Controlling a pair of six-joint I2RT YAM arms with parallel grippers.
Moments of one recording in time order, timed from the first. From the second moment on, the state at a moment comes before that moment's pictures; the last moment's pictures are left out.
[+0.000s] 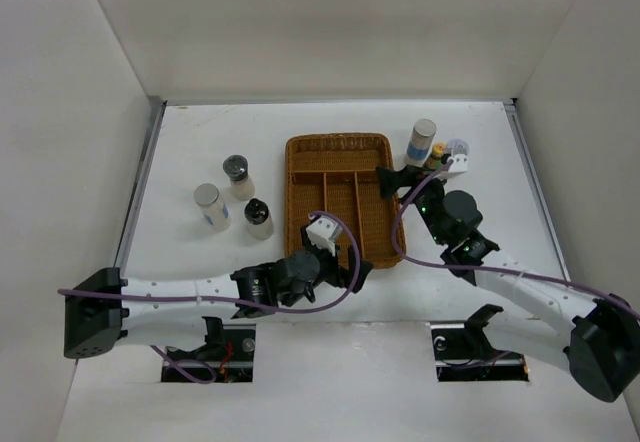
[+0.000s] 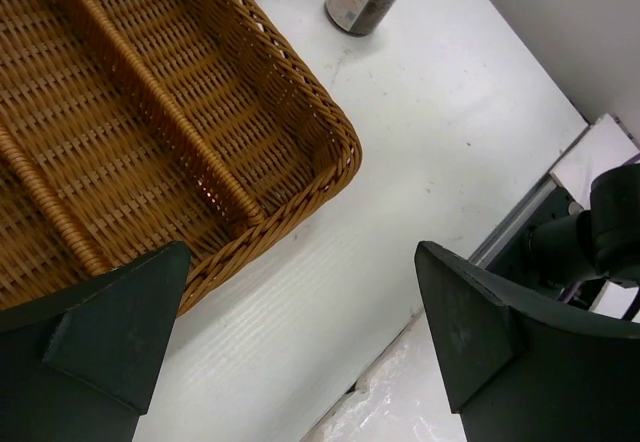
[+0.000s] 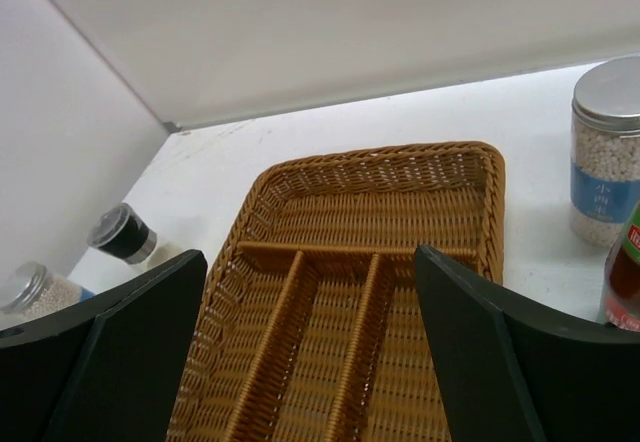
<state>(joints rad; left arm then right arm) -1.29 1.08 0.52 0.26 -0.45 -0.56 0.61 1.04 0.54 0.58 0.27 0.41</state>
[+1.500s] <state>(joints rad) -0.57 1.30 1.09 -0.19 -0.81 -0.42 0.73 1.25 0.54 0.52 0.09 0.52</state>
